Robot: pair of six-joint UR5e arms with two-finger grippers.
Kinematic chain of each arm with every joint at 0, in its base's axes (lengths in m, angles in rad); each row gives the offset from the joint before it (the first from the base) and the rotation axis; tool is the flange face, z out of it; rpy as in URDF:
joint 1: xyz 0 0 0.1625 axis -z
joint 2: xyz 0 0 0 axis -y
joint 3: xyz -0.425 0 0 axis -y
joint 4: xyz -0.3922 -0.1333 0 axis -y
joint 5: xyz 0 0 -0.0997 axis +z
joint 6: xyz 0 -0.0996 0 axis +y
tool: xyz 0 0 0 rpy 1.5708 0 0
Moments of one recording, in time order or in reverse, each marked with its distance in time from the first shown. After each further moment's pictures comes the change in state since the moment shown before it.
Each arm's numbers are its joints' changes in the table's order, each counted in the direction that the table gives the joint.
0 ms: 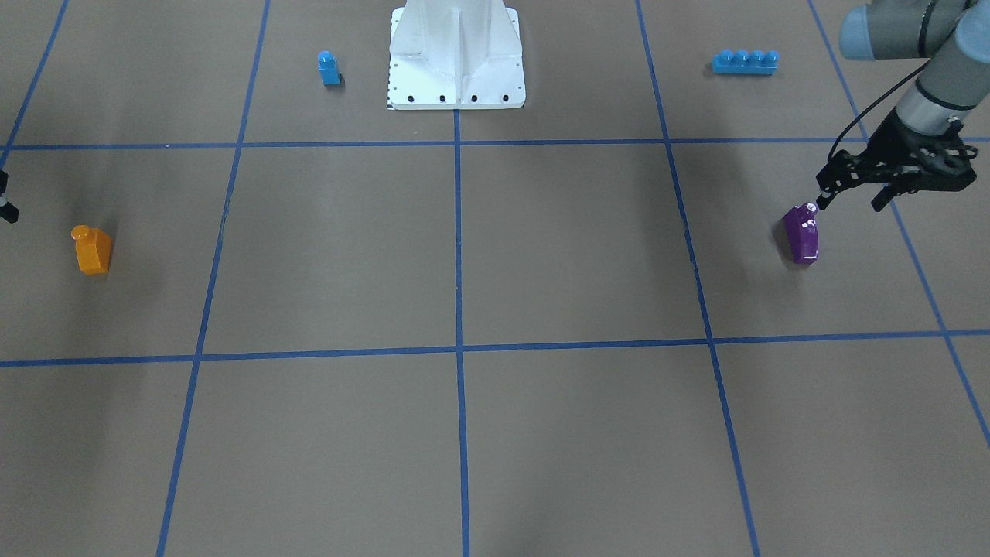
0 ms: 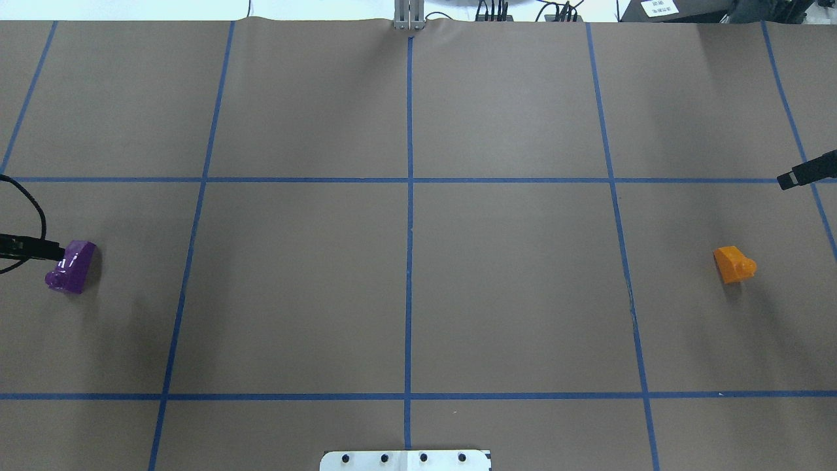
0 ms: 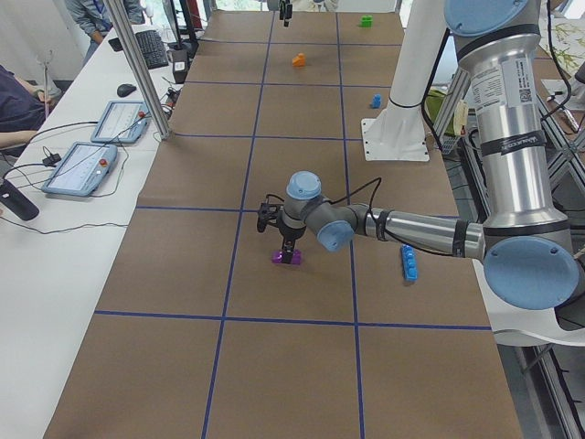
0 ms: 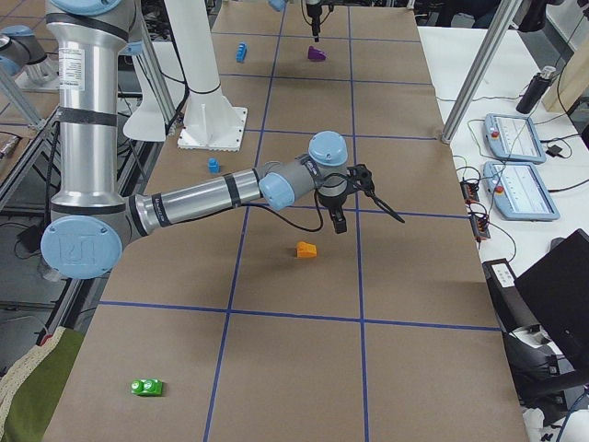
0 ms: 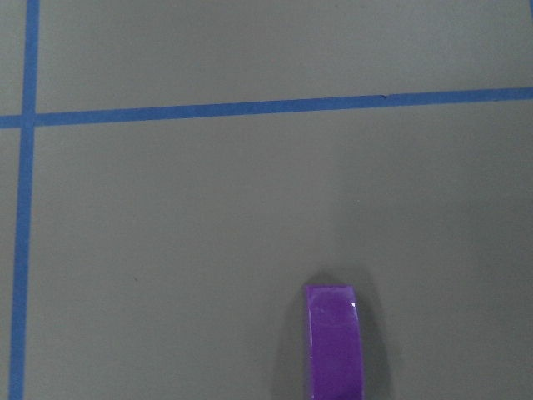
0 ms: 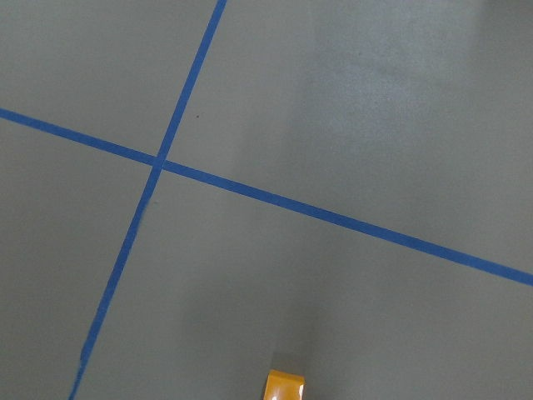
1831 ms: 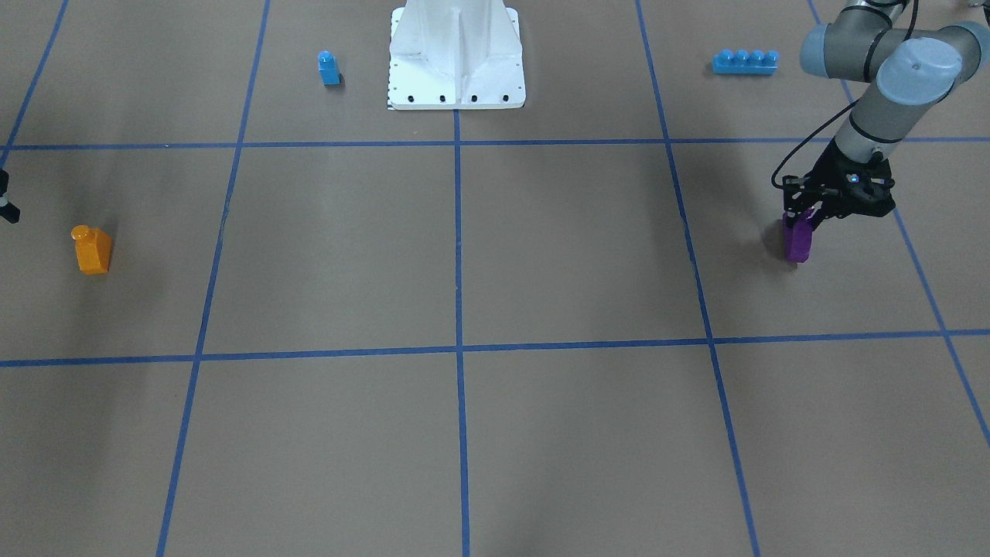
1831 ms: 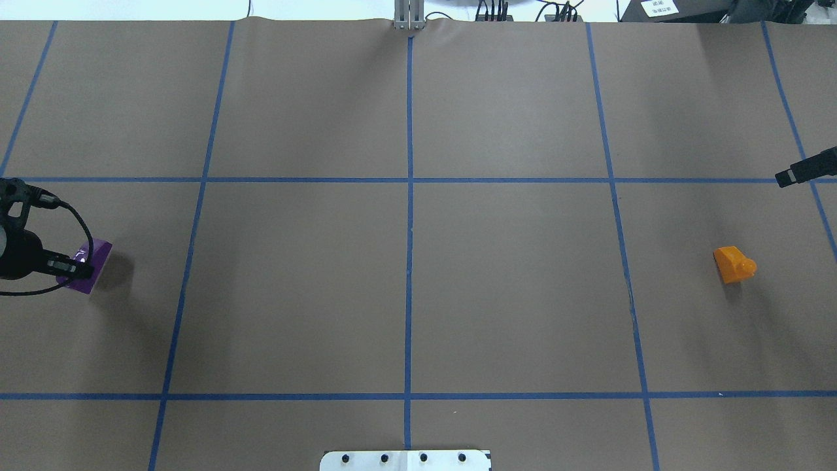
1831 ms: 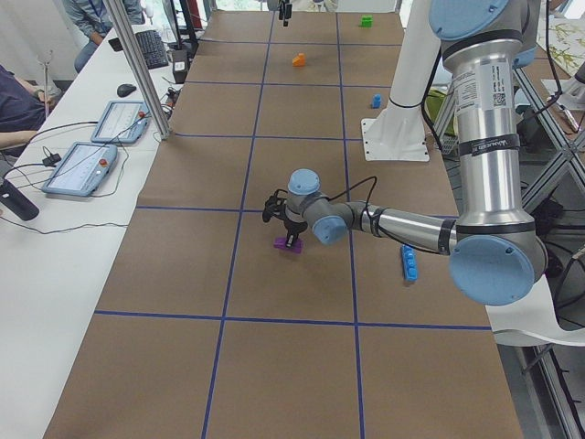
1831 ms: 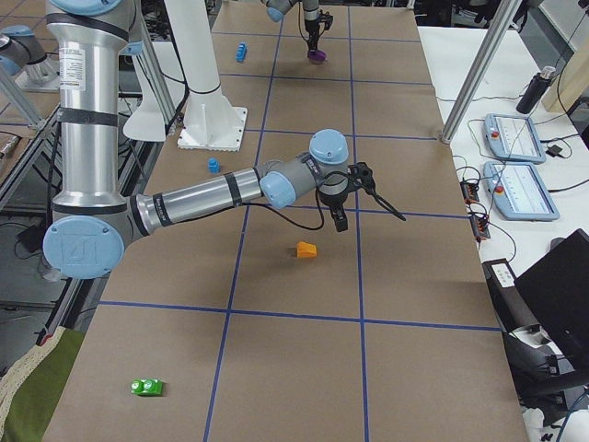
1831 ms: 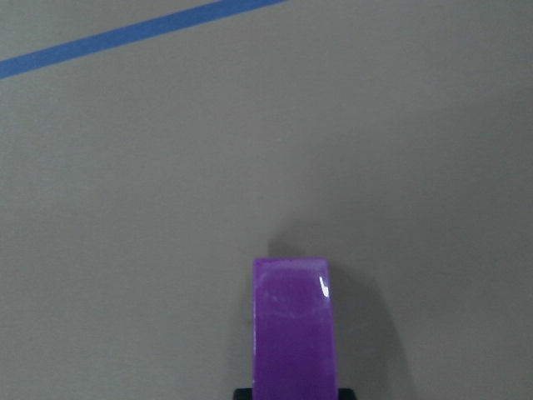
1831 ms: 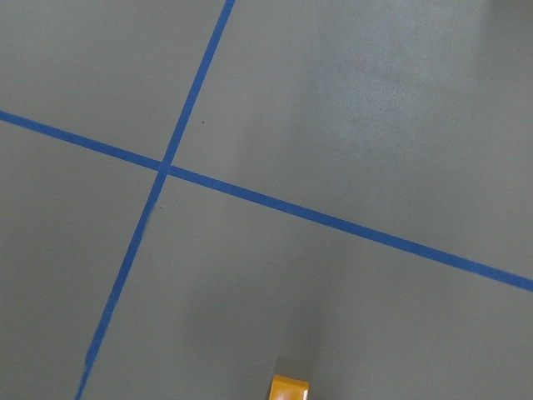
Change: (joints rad) left arm -0.074 -0.063 0.015 0.013 0.035 -0.114; right arm 0.000 0.007 0.001 0.000 -0.002 -0.002
